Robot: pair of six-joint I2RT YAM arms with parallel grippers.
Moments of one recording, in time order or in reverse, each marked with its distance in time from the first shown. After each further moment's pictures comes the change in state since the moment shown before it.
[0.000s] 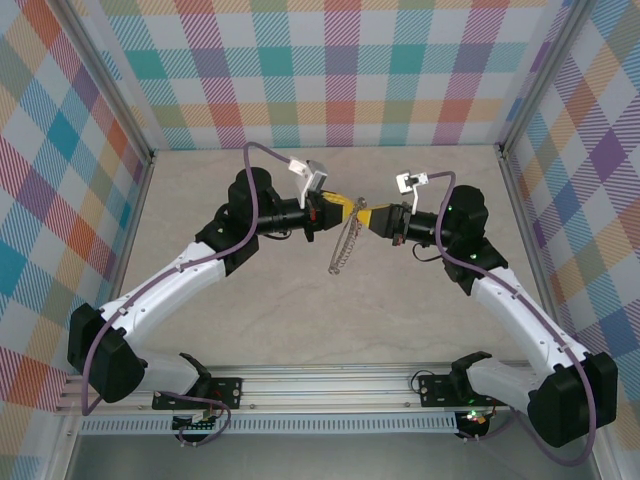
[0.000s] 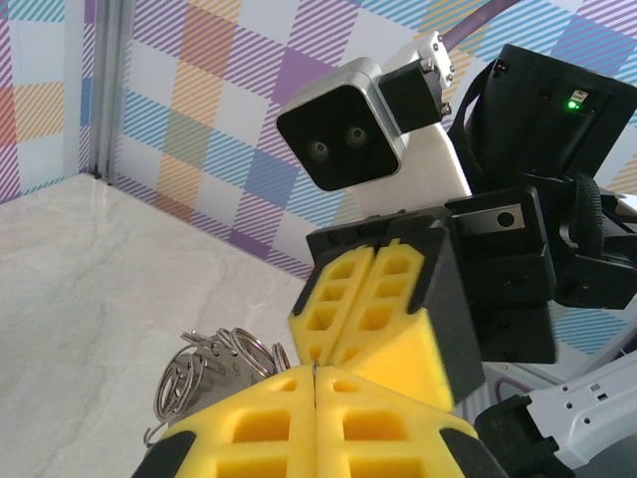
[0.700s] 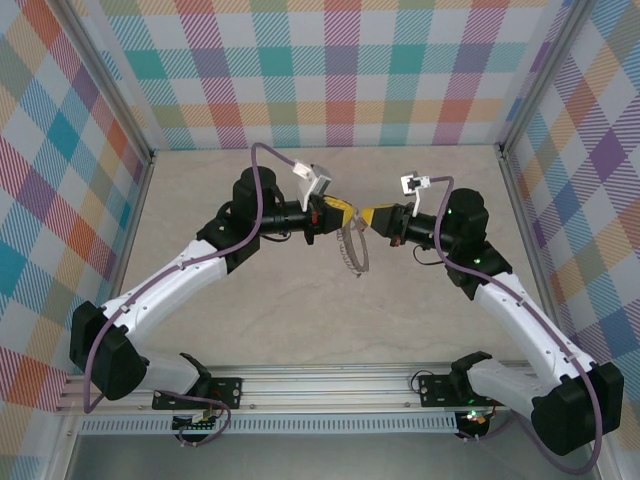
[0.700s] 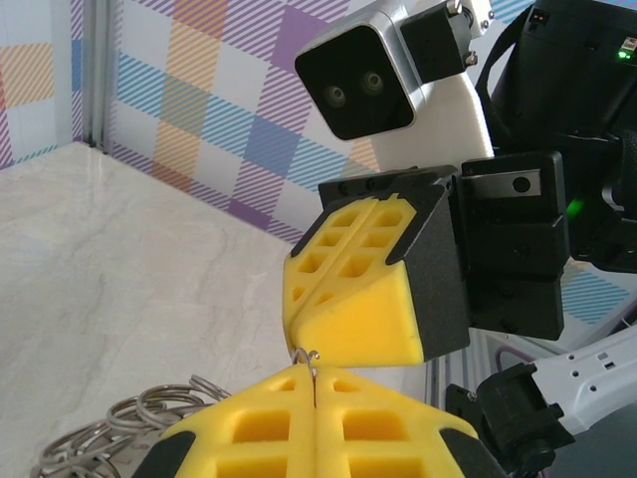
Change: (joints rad) left arm 0.002 0.012 0.015 -0.092 0.018 0.050; right arm 0.007 -0.045 0.002 -0.110 0.174 -0.111
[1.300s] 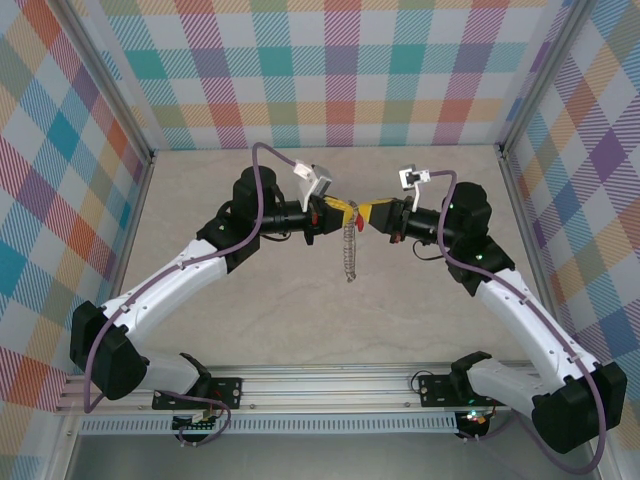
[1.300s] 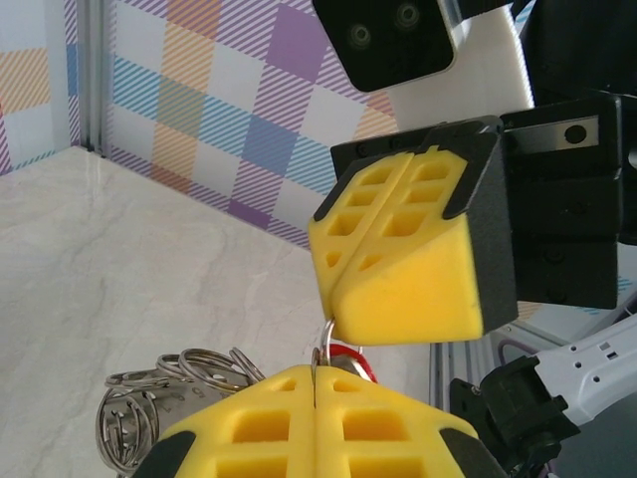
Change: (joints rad) left arm 0.000 0.005 0.008 -0.013 0.013 0.030; right arm 0.024 0.011 0.064 -0.020 -0.020 -0.013
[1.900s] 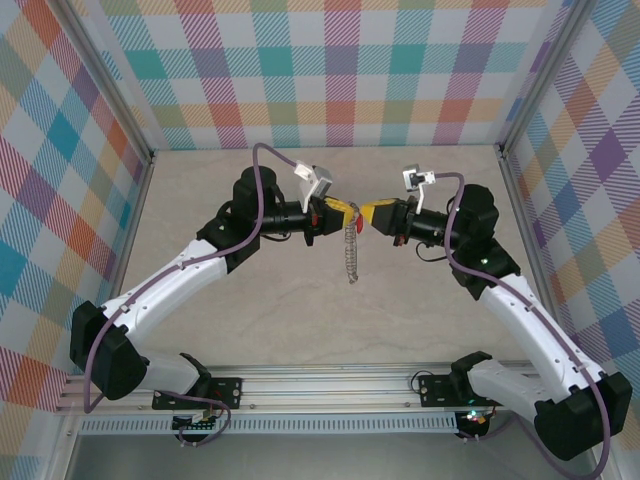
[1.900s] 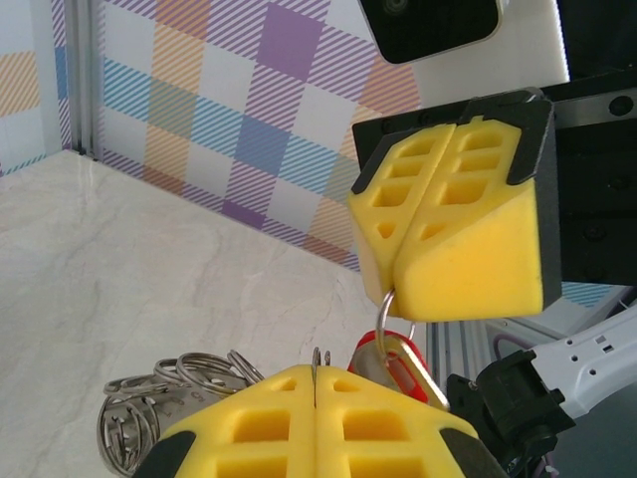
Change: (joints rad) left arm 0.000 0.000 0.000 0.000 0.016 0.018; right arm 0.000 -0.035 0.011 0.000 -0.034 0.001
